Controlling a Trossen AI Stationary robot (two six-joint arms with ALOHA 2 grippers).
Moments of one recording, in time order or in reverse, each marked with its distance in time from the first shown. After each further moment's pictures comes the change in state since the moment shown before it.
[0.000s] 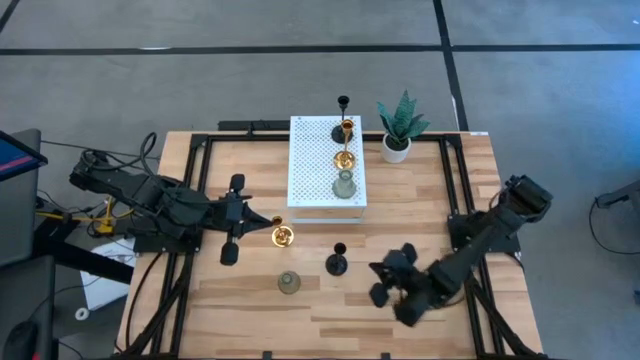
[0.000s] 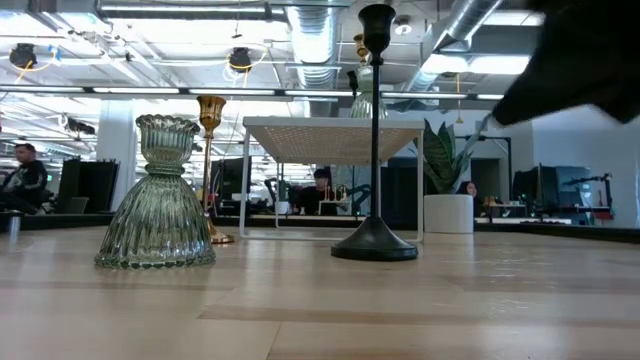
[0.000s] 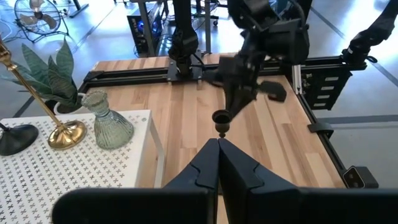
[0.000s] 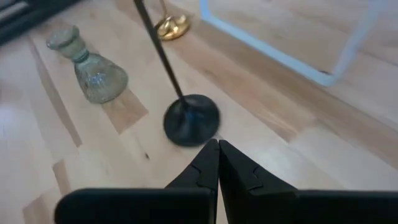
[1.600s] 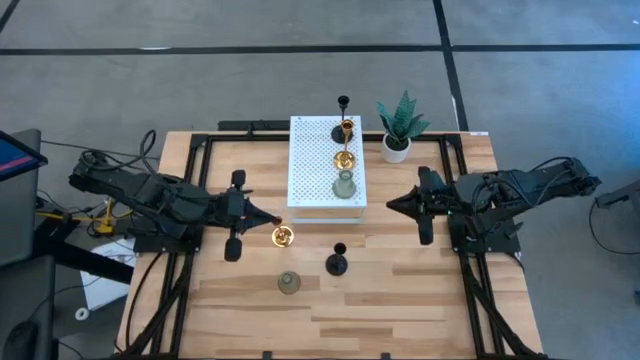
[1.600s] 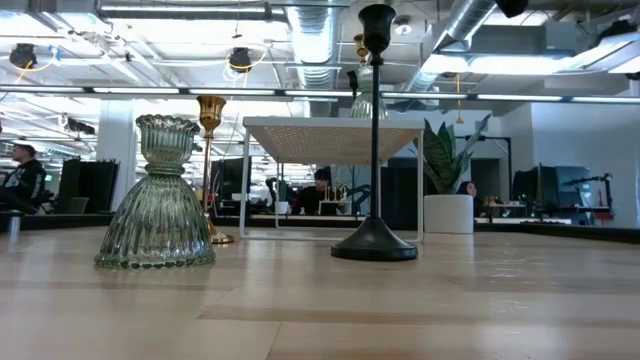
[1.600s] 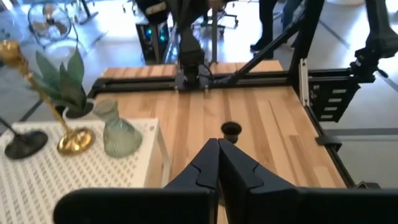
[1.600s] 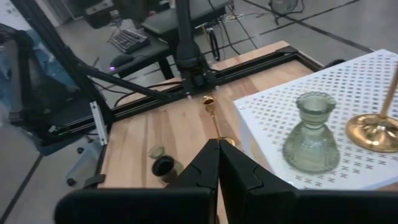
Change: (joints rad) left arm 0.030 0.001 0.000 0.038 -0.004 0.005; right arm -0.456 -0.770 0.002 0.092 -0.512 -0.961
